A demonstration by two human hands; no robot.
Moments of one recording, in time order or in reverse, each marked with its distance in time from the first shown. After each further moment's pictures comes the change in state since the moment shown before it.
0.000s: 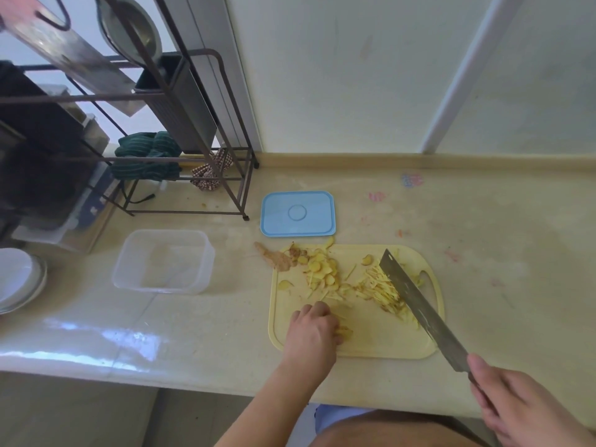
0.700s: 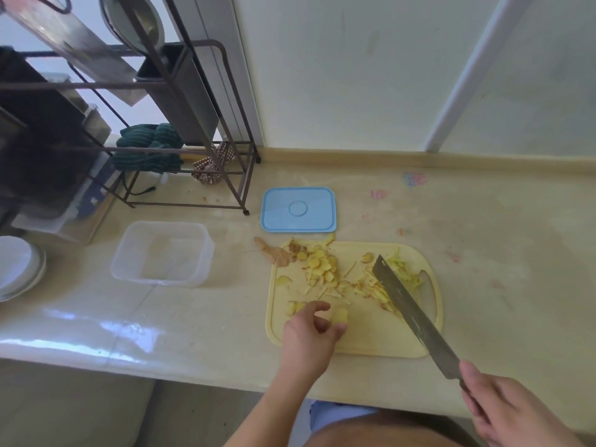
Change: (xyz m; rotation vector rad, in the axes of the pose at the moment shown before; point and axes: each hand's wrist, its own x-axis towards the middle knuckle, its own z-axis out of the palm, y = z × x) left_hand -0.013 0.015 -0.015 -0.719 0.057 -0.479; right_hand -0.003 0.004 0.004 -0.089 -0.050 0.014
